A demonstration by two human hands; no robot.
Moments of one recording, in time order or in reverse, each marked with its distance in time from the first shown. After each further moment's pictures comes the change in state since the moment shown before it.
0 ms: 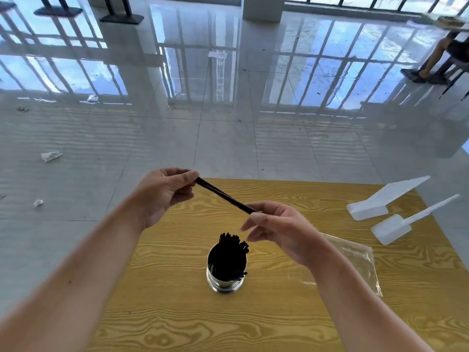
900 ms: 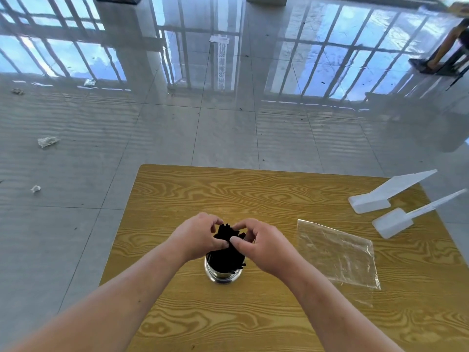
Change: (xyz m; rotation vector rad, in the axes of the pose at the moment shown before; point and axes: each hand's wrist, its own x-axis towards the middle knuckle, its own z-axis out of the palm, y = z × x) left_hand 0.008 -0.132 0.035 1.165 -0.192 0.009; right_hand 0.007 0.073 0.009 -0.838 0.160 0.025
